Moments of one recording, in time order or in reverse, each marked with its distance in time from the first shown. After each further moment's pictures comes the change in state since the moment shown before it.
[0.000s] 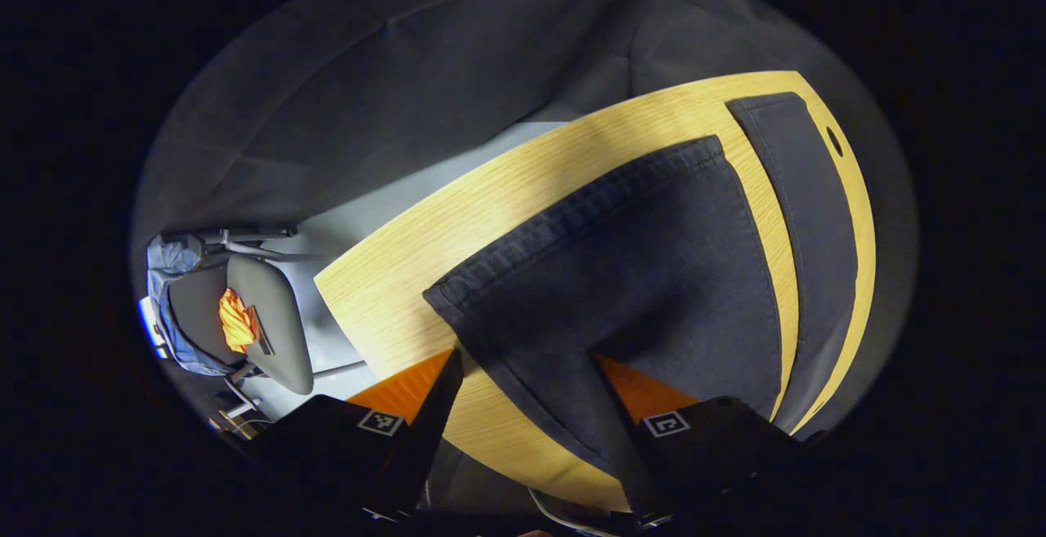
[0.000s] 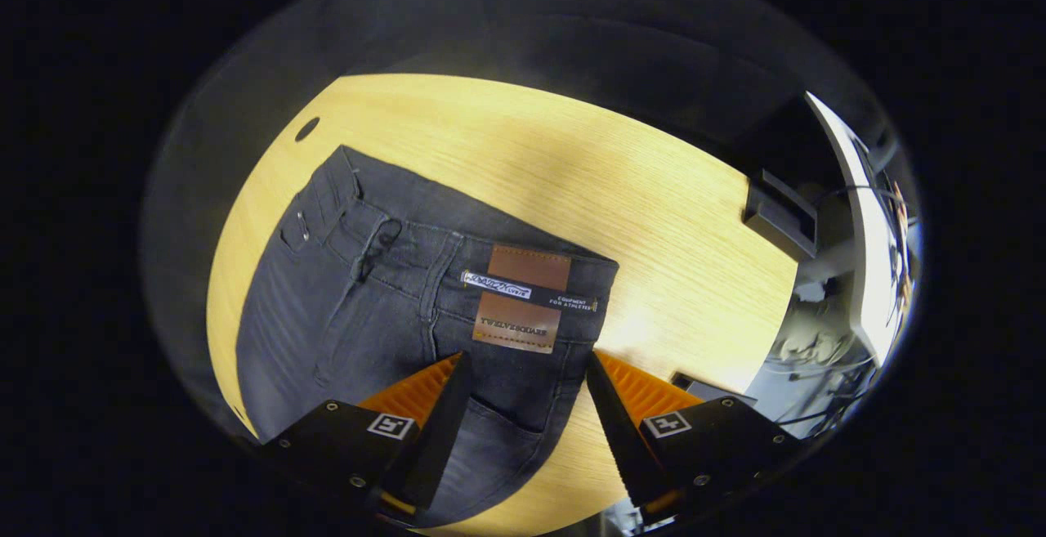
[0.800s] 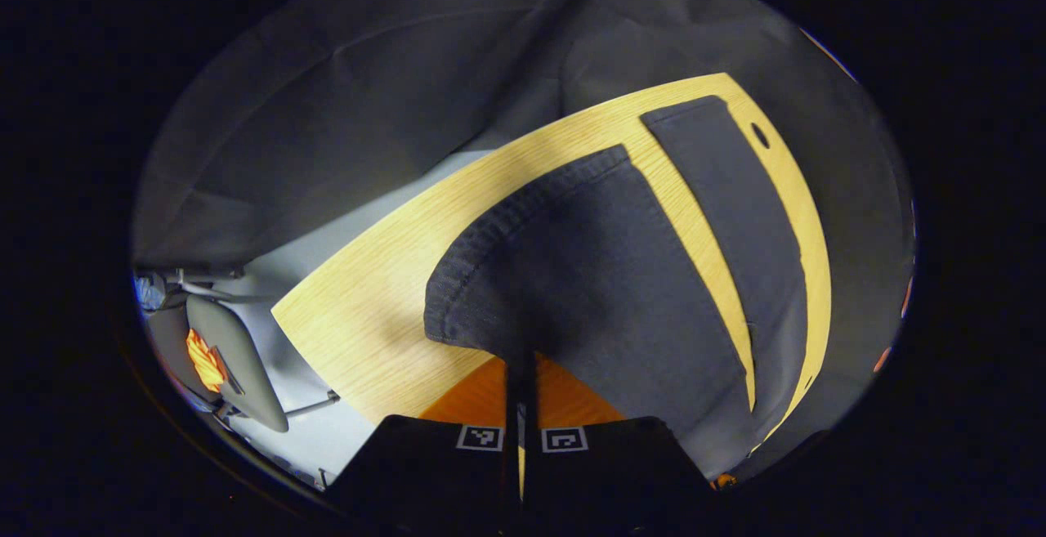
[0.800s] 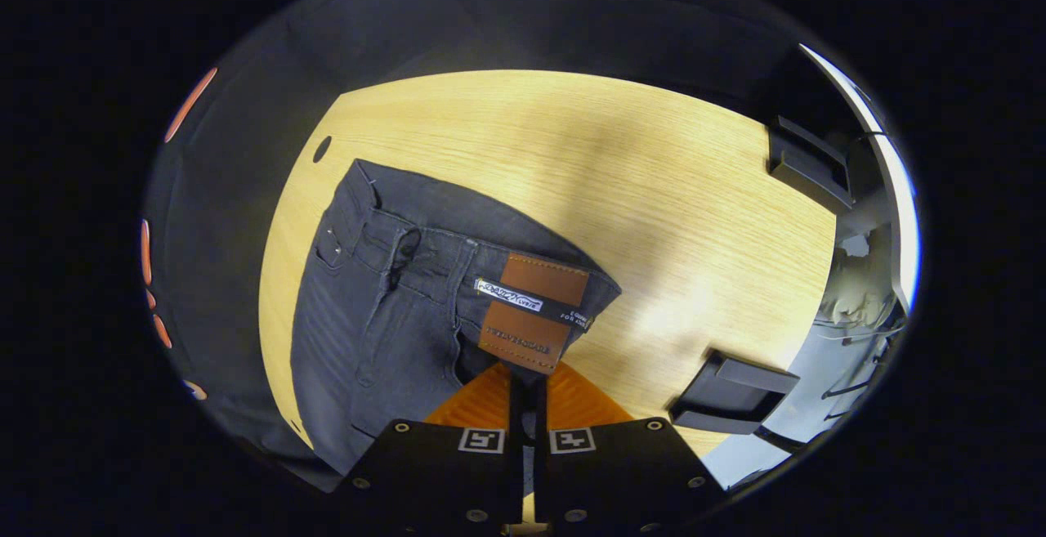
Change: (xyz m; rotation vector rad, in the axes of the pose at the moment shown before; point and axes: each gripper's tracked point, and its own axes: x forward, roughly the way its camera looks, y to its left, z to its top) left arm -0.021 -0.042 0.019 0.129 -0.158 -0.262; right arm -0.015 0.021 -0.003 0.190 0.073 0.232
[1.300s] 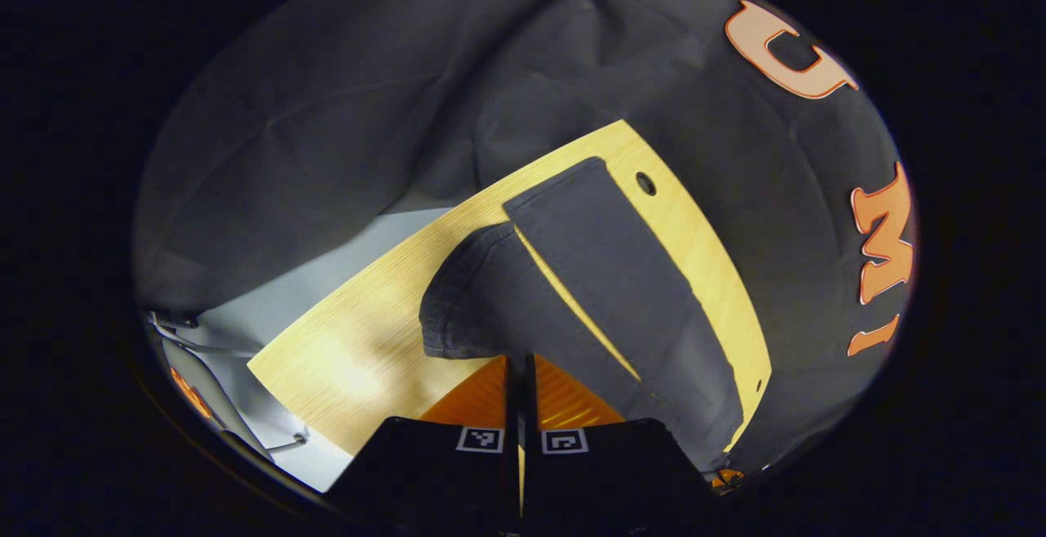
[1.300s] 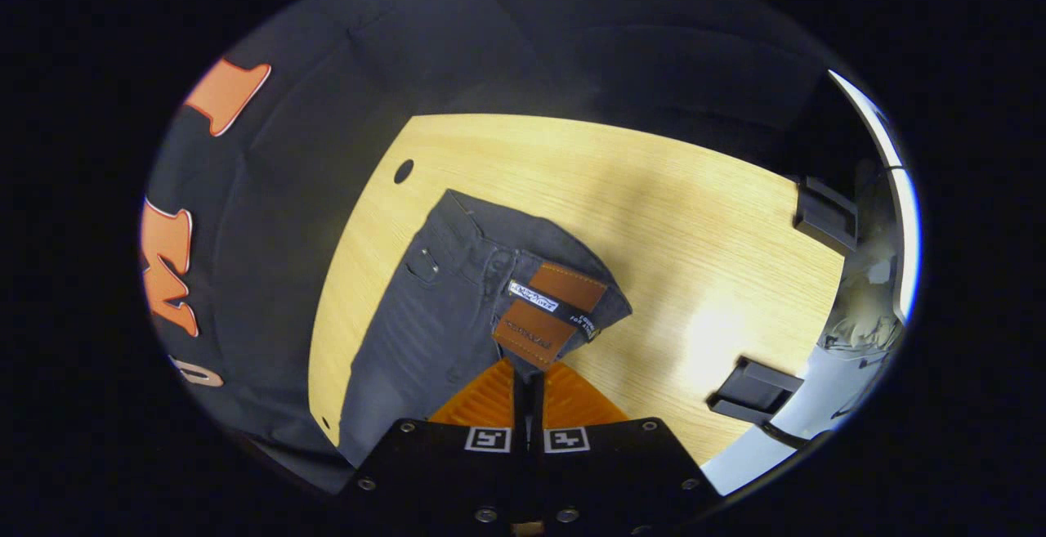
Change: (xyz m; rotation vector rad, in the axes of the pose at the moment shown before) left arm -0.063 -0.075 0.056 0.076 -0.180 -0.212; right arm -0.047 0.065 0.026 -0.043 -0.089 0.151
